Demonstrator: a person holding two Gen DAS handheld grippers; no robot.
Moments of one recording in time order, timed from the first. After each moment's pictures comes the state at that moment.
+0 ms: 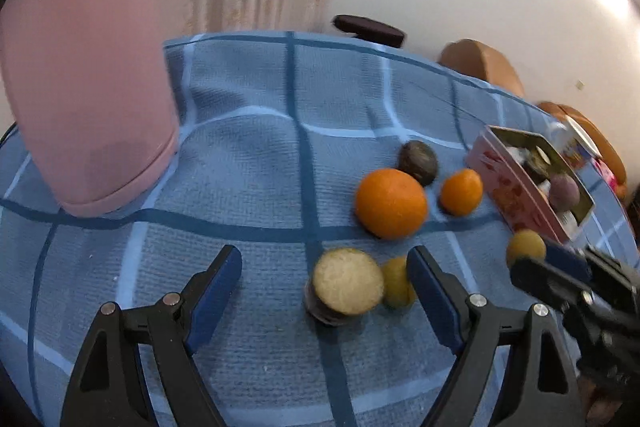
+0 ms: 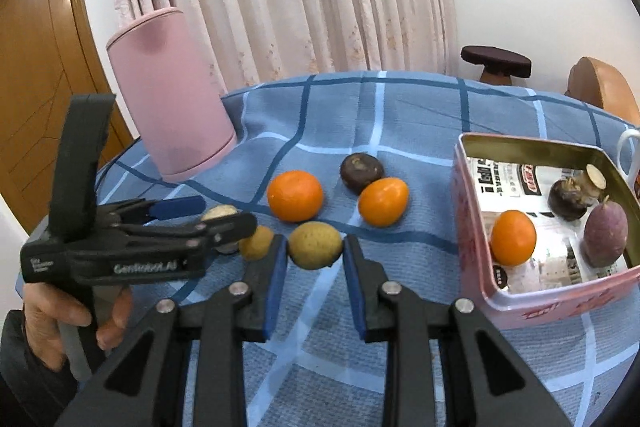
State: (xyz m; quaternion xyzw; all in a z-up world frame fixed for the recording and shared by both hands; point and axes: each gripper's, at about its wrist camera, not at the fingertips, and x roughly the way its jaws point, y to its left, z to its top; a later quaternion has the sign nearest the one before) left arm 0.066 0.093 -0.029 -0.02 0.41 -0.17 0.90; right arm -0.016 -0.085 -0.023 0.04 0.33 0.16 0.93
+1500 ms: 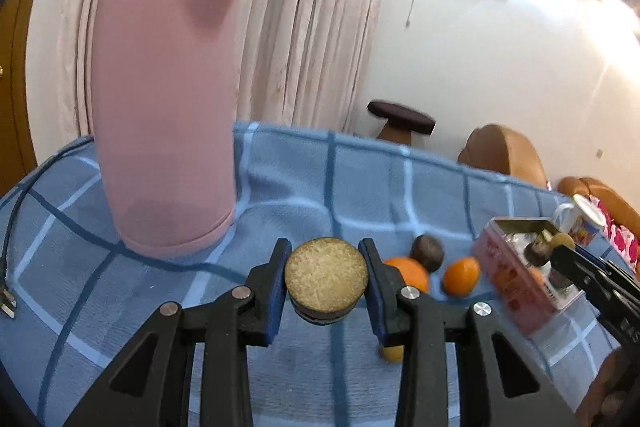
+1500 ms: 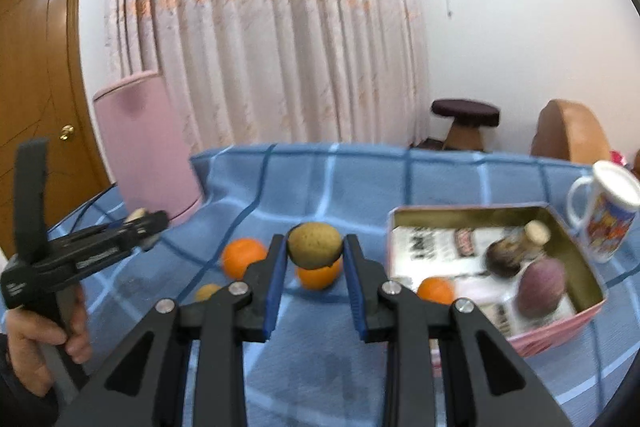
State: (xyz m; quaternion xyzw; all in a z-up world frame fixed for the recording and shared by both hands) left arm 0.026 0.110 0.009 -0.07 0.25 -0.11 0.96; right arm -0.024 -0.127 0.010 0.02 0.22 0.09 0.97
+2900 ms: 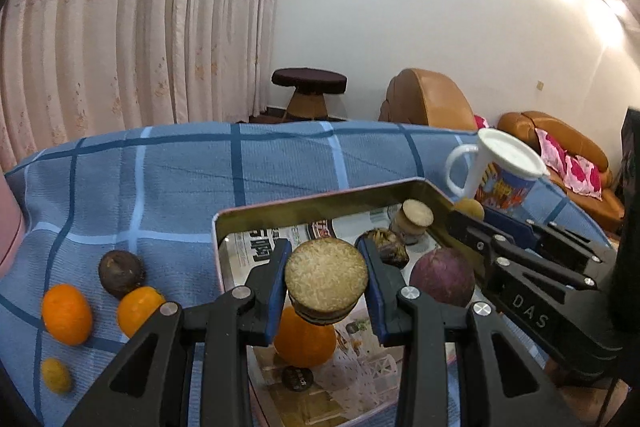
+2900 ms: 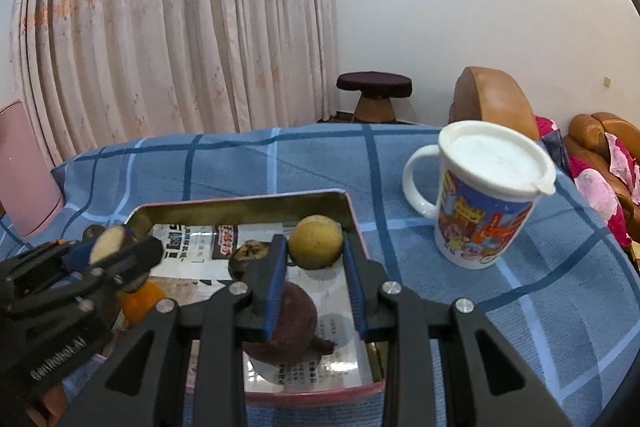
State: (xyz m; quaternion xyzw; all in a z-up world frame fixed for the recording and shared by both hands) left arm 0.040 -0.128 0.005 0.01 0.30 -0.24 0.93; right arm 0.009 -0.302 -0.009 0.04 0.28 -0.03 0.96
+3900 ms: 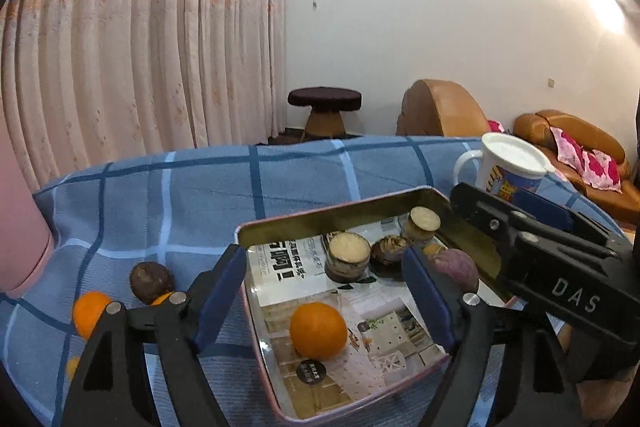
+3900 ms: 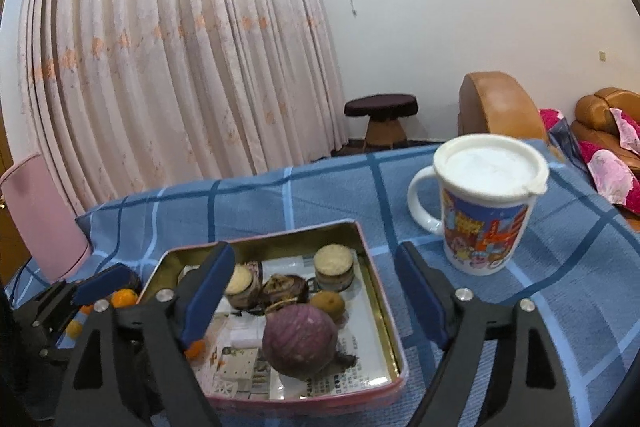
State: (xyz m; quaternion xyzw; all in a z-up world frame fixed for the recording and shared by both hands) left arm 0.018 -0.127 0.014 0.04 0.25 -0.20 0.95; right arm -0.011 -0.309 0.008 0.10 0.20 -0.03 0.97
